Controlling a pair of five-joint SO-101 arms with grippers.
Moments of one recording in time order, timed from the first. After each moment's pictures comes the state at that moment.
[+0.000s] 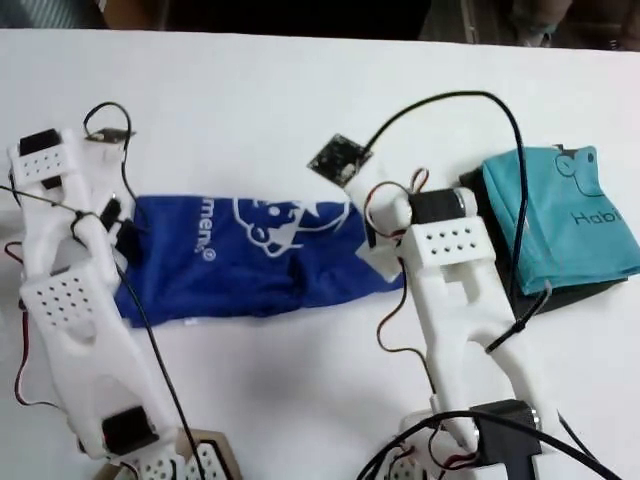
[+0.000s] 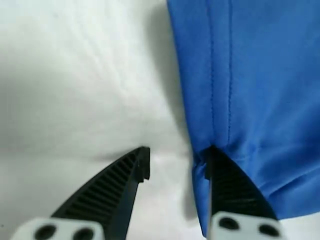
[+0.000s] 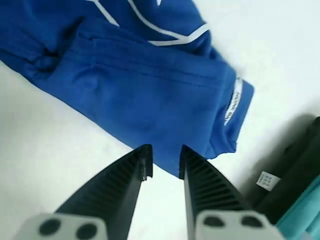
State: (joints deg) left arm -29.6 54.0 -38.9 98.8 -33.3; right arm -15.5 -14.8 23.6 74.1 40.4
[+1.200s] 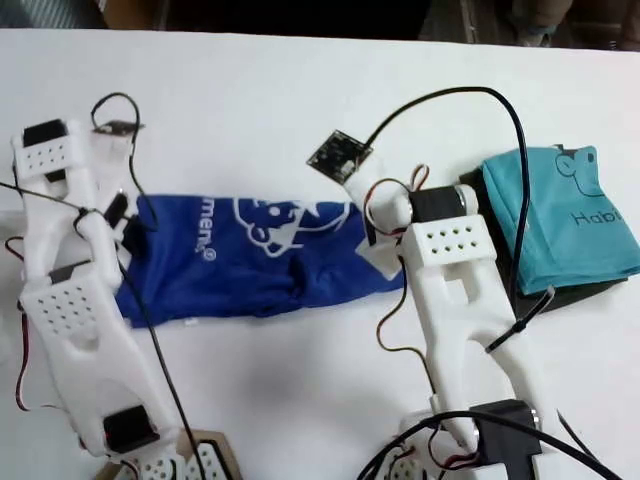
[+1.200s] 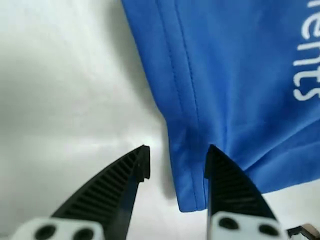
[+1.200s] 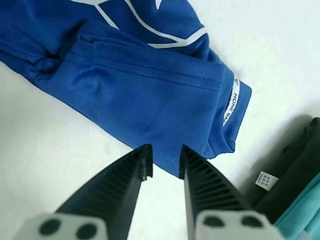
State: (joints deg) left arm -28.0 43.2 -30.5 99.6 -31.9; right arm -15.6 -14.8 23.3 74.6 40.4
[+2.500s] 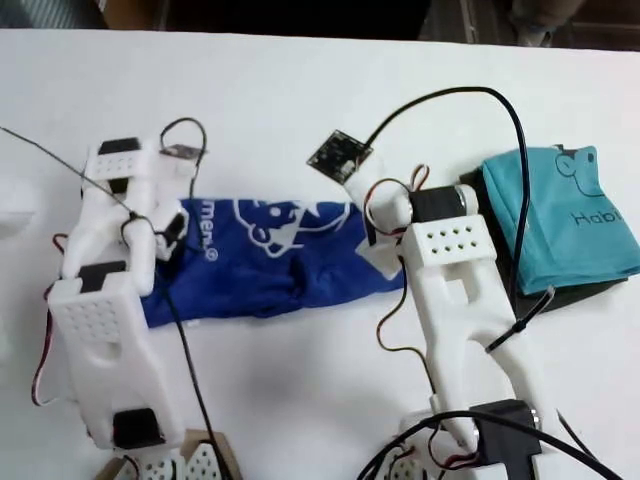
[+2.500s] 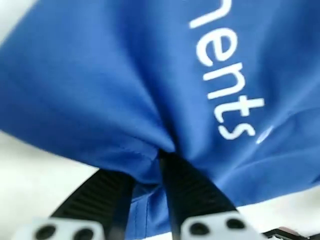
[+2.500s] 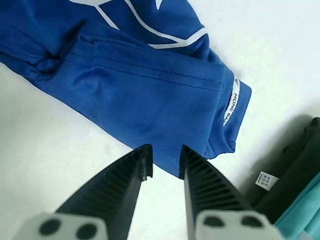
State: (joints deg) left arm -16.4 38.7 -9.9 89.7 -25.5; right arm -15.6 -14.8 23.3 74.6 40.4
